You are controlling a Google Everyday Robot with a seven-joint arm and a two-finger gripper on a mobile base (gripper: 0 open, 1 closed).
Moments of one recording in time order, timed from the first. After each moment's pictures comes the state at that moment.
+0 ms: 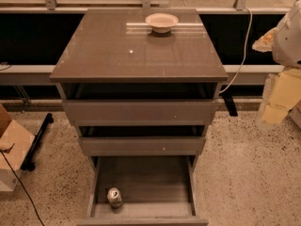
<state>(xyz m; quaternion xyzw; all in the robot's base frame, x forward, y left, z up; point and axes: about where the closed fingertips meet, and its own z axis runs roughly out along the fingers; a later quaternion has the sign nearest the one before) 0.438 -0.217 0.976 -0.60 0.78 -0.03 0.16</state>
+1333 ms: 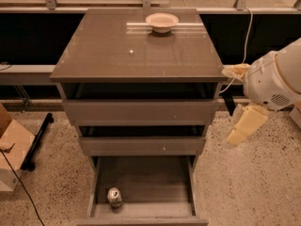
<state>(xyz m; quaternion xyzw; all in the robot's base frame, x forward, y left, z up) 0.456 -0.176 0.900 -0.62 0.73 0.06 0.27</state>
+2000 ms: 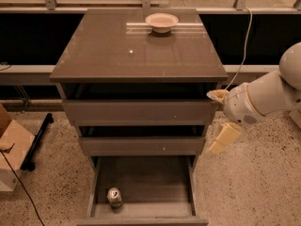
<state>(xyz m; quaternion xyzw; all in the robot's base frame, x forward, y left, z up) 0.492 -0.168 0.801 -0.60 0.73 0.13 0.28</state>
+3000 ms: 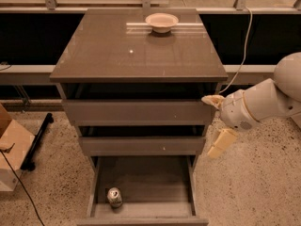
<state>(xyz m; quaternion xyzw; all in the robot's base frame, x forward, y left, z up) 0.495 -0.163 0.778 -0.62 0.71 0.15 0.29</state>
